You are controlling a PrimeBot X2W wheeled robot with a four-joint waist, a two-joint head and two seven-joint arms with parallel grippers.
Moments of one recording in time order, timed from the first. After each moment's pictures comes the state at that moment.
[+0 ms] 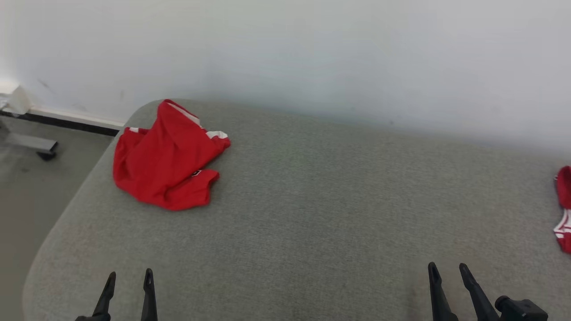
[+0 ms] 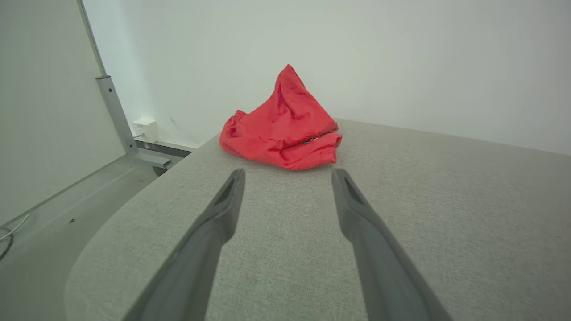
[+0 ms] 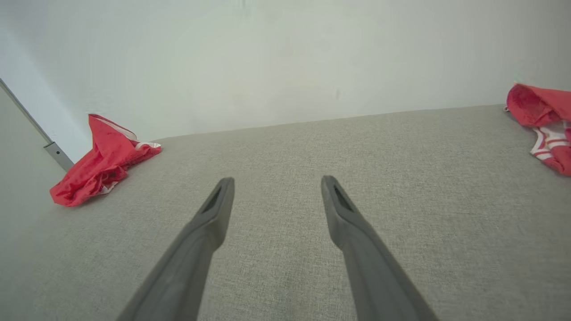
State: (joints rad) left arm 0.02 0.08 0.06 0.25 -0.13 -0.11 -0.26; right arm 0.08 -0.08 0.04 0.20 0.32 0.13 -0.20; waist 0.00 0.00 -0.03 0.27
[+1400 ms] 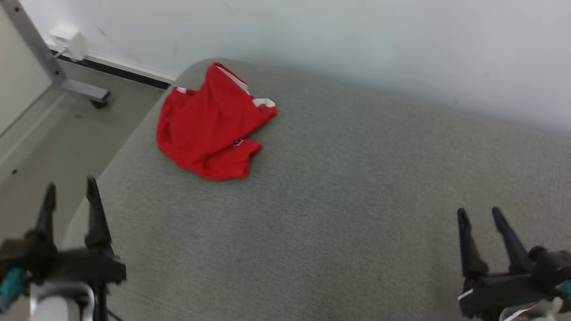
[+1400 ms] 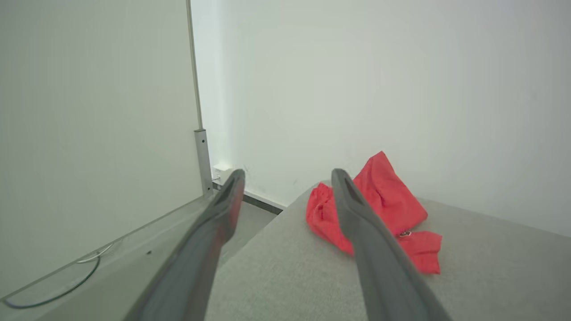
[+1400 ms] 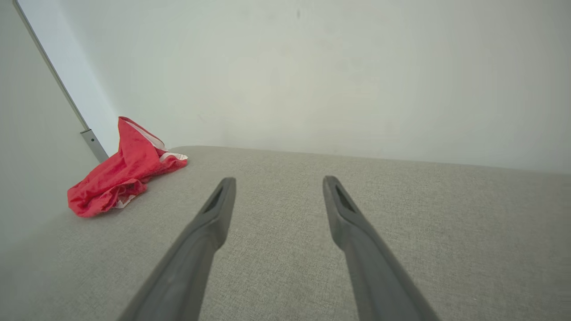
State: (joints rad) left arm -0.23 0.15 0.12 0.26 -0.24 -0.08 -0.26; right arm -0.04 -0.15 -0.01 0.15 0.29 0.13 -0.18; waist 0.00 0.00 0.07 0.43
